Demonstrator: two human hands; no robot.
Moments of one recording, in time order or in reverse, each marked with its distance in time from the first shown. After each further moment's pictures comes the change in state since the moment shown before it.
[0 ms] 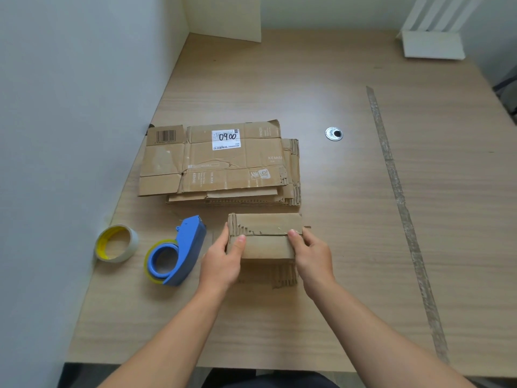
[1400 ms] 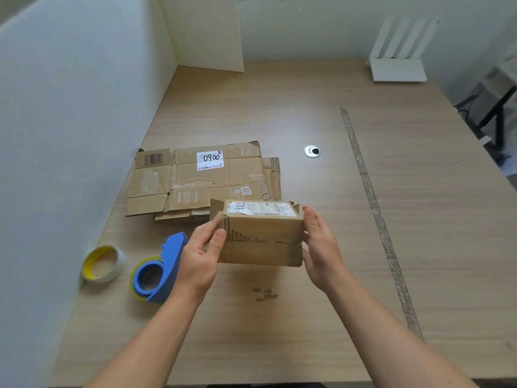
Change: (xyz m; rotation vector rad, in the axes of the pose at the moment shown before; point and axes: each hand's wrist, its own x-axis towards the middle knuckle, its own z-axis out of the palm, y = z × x) left_hand -0.016 0.045 -0.012 -0.343 -0.031 0.306; right_hand 0.007 -0.053 -0.054 0.522 -0.121 0.030
